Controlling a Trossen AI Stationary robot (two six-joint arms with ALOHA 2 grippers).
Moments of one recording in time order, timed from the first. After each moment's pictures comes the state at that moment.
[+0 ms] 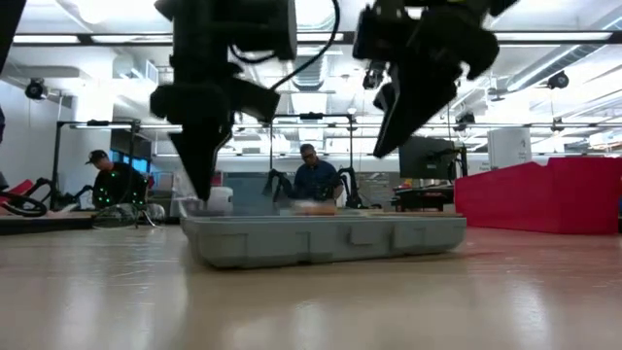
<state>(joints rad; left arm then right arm) -0.11 1.81 1.28 -0.99 -0.12 -0.35 0.16 1.64 1.13 -0.50 0.07 0.12</state>
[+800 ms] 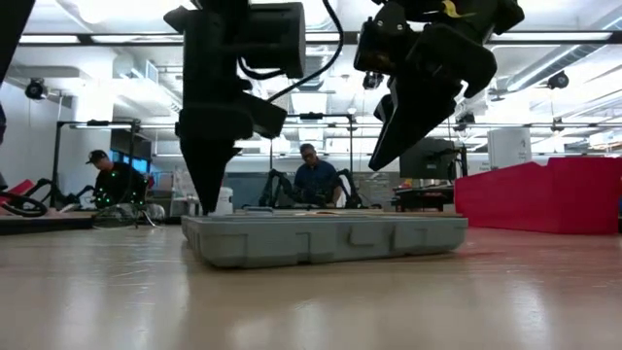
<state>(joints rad) -0.09 1.87 1.29 -0.98 -0.12 -0.50 0.16 1.64 1.04 -0.36 0.07 0.13</state>
